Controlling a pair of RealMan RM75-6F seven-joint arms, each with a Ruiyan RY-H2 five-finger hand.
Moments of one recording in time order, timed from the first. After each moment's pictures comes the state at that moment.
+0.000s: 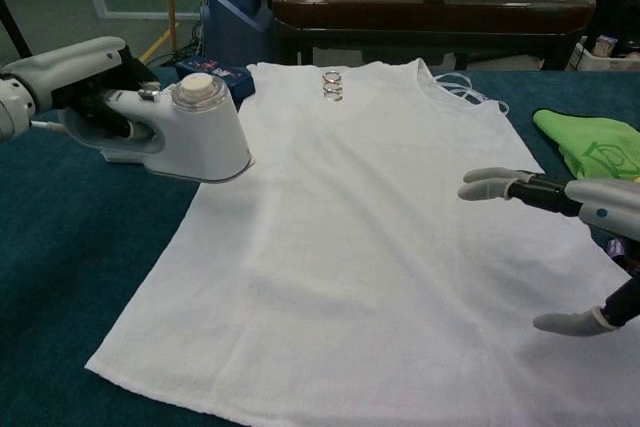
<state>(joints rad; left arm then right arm) -0.68 -1.51 -0.22 -1.30 1.27 1.03 -0.06 0.44 -1.34 -0.13 -1.54 -1.71 1.20 0.16</state>
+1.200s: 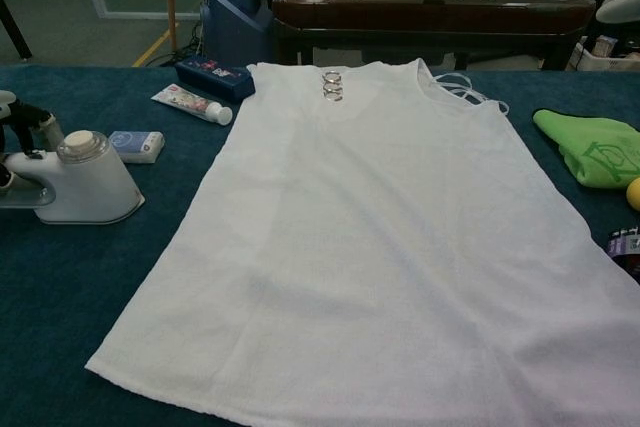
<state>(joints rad) -0.57 -1.49 -0.11 -1.02 1.31 0.97 -0.20 0.33 -1.10 -0.03 -1.71 -1.72 1.42 0.08</state>
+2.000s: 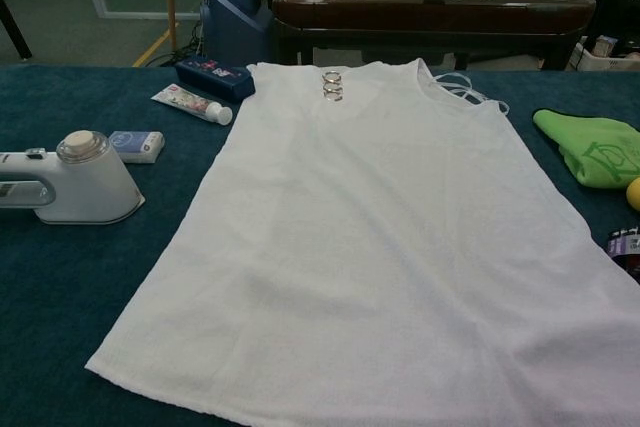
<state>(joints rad) -0.38 -1.24 -0.14 -1.48 1.23 1.25 0.00 0.23 -1.07 0.00 -1.64 -1.56 1.43 0.07</state>
